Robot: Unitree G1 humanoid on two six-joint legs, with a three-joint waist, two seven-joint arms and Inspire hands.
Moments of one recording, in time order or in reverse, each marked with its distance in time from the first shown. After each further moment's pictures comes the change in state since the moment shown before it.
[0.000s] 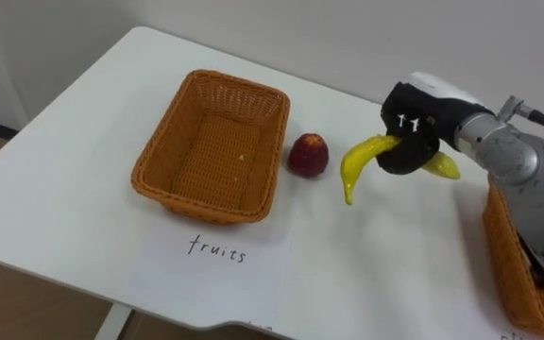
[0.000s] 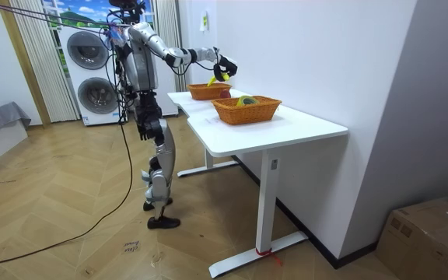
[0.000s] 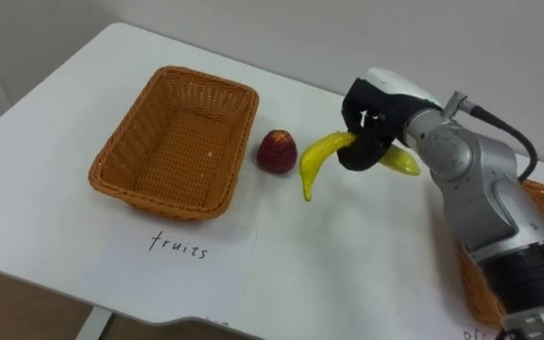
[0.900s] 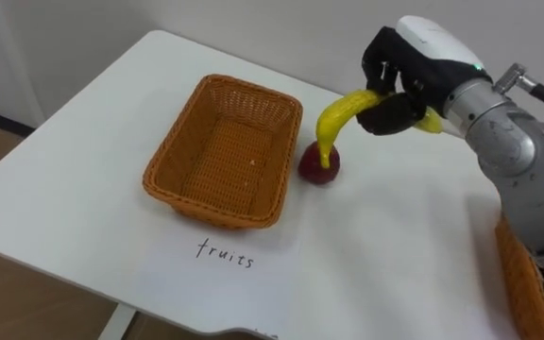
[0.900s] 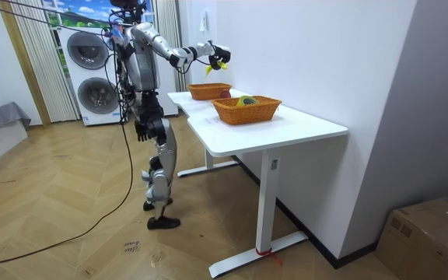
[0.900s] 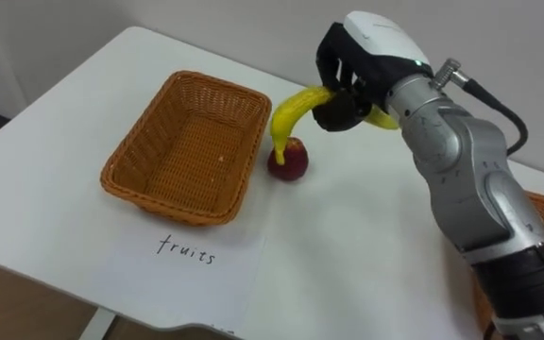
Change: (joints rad) left arm 0.018 -0.004 0.004 -0.001 0.000 0.001 -0.009; right arm -0.003 0.022 -0.001 -0.184 -0.035 0.003 -0.109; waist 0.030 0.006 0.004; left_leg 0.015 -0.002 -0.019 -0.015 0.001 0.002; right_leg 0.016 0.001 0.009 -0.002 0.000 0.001
